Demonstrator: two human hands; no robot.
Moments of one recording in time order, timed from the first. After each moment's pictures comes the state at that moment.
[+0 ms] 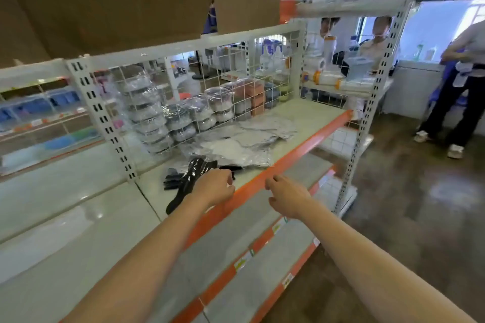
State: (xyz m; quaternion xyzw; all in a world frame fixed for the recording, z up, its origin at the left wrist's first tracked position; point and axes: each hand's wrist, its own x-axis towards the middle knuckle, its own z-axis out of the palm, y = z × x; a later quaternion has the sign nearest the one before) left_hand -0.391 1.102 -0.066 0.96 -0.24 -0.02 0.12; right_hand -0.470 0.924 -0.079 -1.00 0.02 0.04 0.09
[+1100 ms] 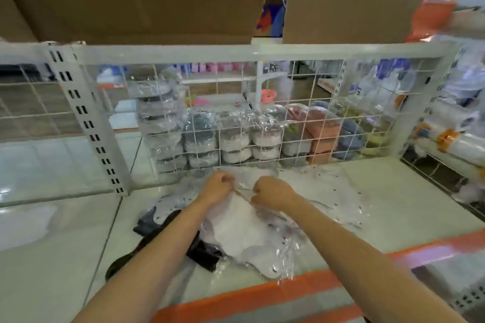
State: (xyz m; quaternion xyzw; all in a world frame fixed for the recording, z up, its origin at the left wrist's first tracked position) left_hand -0.172 1.033 -0.087 0.85 0.14 -0.01 0.50; right_hand -0.151 0.887 -0.057 -0.96 -0.22 0.15 0.08
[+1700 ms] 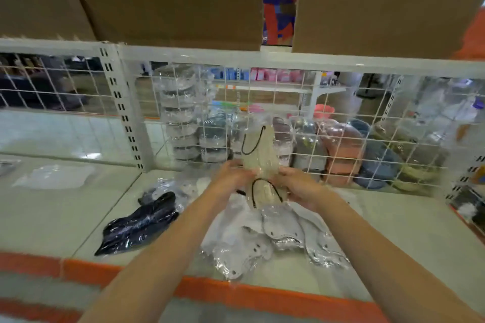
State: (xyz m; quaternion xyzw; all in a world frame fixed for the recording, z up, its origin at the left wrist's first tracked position) left_hand -0.183 0.940 -0.051 0.65 0.21 0.13 0.72; right_hand -0.088 0.796 -0.054 -0.73 -0.22 0.34 0.55
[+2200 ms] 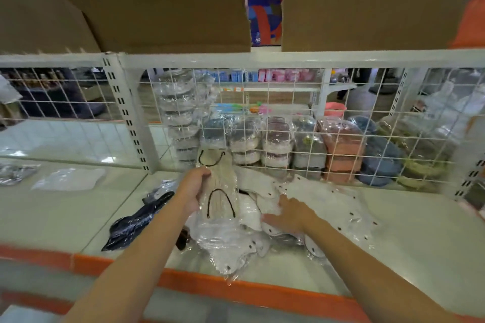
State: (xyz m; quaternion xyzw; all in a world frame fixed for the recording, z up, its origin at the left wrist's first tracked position) left_hand -0.210 0.973 -0.057 0.57 0.38 0.16 0.71; right_hand -0.088 0.776 -0.125 -0.92 -0.28 0.23 0.11
